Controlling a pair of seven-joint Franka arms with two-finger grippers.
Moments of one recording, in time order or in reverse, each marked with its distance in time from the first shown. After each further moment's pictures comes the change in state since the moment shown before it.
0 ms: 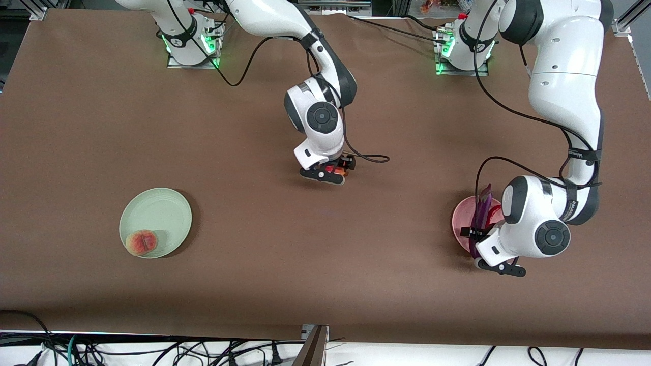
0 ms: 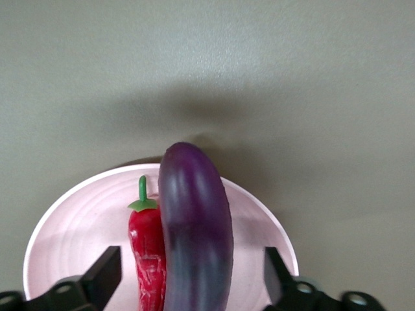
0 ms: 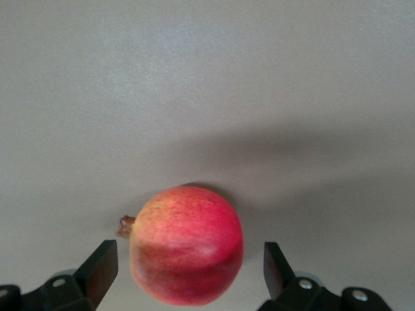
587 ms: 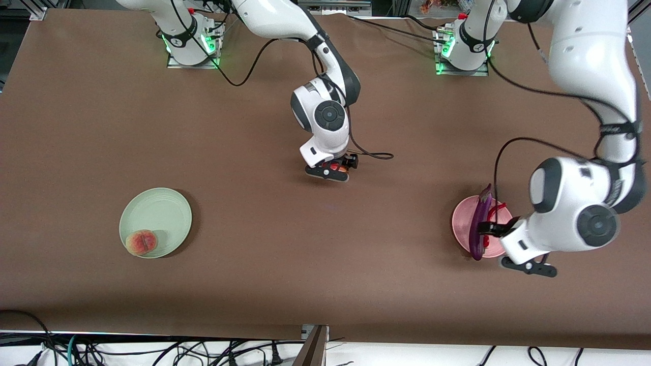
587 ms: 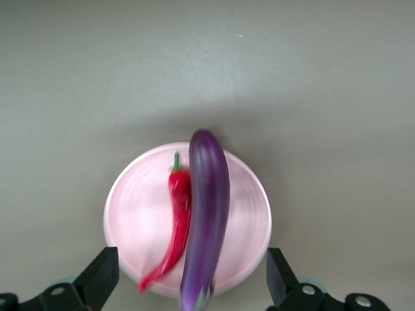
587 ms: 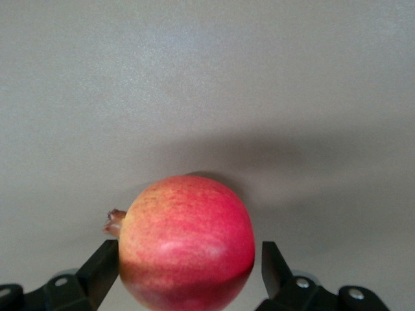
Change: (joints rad) left arm 0.013 -0.197 -0.003 0.046 0.000 -0.210 0.032; right arm 0.026 0.039 0.000 -0.001 -0.002 0.023 0.010
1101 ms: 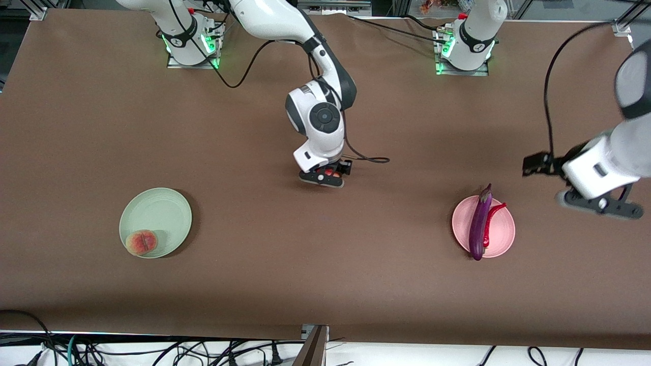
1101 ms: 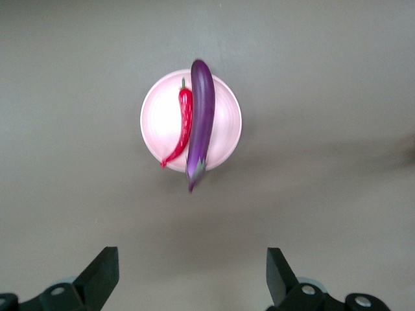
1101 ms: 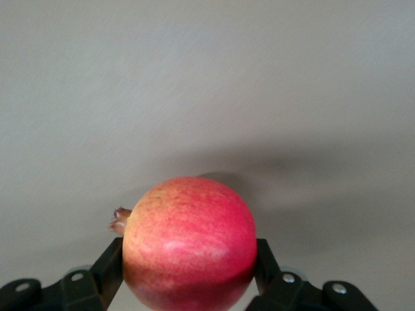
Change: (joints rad) left arm -0.001 -0.332 -0.001 -0.005 -0.002 -0.360 0.004; right arm -0.003 -0.010 -0.087 0.007 -0.022 -0.049 -0.069
